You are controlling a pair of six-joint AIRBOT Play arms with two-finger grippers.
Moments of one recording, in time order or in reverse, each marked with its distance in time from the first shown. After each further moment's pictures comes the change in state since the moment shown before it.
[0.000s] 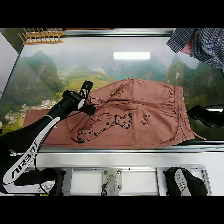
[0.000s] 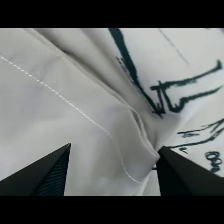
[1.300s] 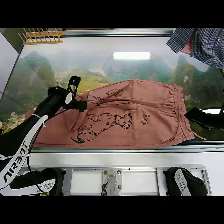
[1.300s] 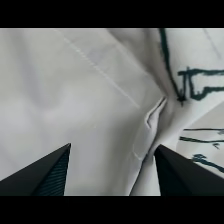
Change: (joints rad) left arm 0.133 0.072 -0.002 -0.052 -0.048 0.023; right arm 0.000 0.000 -0.036 0.000 0.014 0.000
